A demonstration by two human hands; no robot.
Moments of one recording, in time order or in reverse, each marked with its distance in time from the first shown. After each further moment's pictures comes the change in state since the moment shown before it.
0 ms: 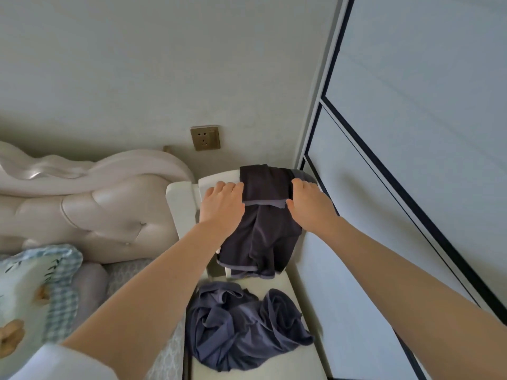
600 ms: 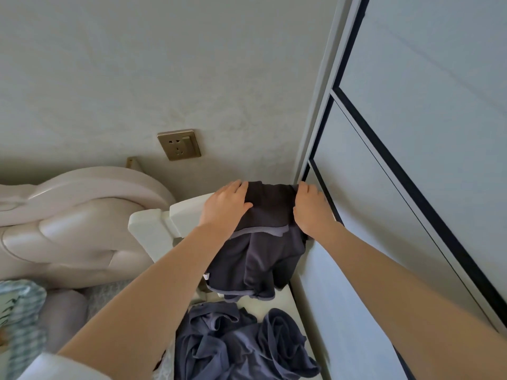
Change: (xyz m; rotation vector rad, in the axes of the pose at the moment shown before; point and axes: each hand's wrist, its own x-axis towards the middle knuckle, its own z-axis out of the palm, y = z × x) left_hand 0.131 0.009 0.065 -0.134 -0.062 0.045; right_hand 0.124 0.063 0.079 0.032 -0.171 0.185
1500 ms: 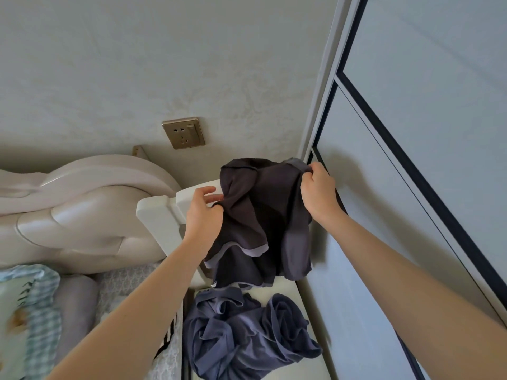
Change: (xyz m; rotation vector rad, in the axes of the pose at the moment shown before) left_hand -0.062 -0.007 -0.018 -1.091 0.111 -0.699; right_hand -0.029 -0.022 -0.039 0.799 0.221 0.180
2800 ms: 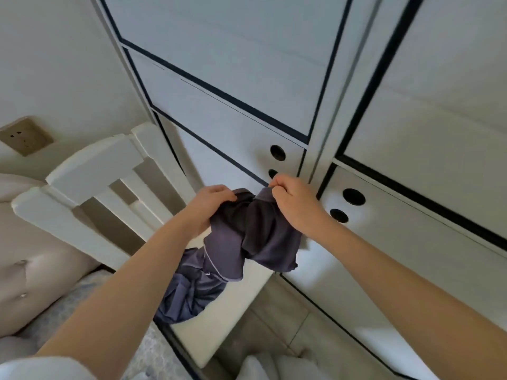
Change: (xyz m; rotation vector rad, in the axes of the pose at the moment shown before) left_hand -0.303 -0.032 0.050 0.198 -1.016 -0.048; right_hand -0.427 0.069 -0.171 0.028 0.202 0.176
